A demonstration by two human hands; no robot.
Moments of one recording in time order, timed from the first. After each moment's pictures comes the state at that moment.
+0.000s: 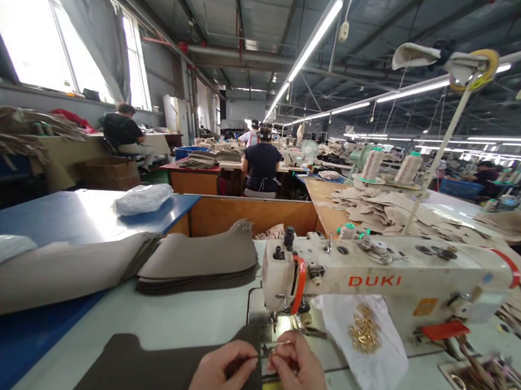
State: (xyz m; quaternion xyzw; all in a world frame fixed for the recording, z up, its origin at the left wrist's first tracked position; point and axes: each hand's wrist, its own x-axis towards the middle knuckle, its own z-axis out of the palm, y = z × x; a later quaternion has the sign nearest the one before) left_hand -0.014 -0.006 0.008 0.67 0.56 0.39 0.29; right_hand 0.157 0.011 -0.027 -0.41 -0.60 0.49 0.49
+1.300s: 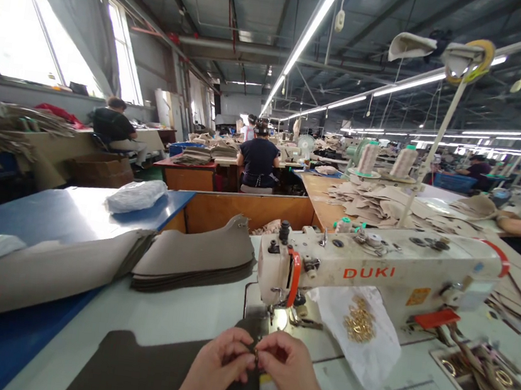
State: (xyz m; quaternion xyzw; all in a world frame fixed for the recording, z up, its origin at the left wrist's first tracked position) left_hand -0.014 0.002 0.000 0.50 0.50 0.44 0.55; right_hand 0.146 0.017 -0.023 -0.41 -0.58 0.54 0.45
